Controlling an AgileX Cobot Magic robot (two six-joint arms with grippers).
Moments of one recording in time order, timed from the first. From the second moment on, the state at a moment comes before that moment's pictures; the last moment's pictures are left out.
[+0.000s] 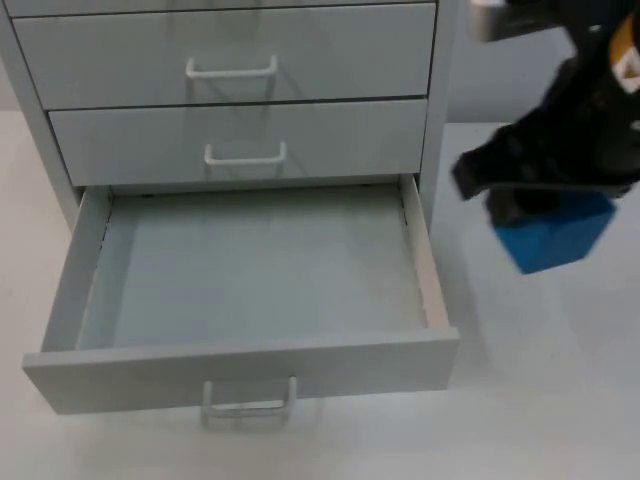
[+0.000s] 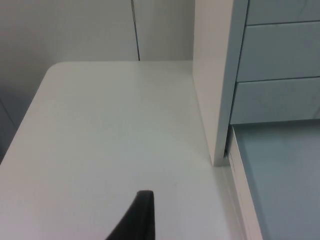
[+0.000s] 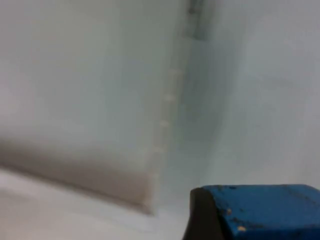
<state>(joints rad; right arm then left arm) 0.73 1.62 -1.06 -0.44 0.64 0.62 0.03 0.31 -0.47 -0.03 0.66 0.02</state>
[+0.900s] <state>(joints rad) 0.90 2.00 -1.33 -0.78 0.46 1.13 0.03 0.31 -0.47 -0.03 0.65 0.02</state>
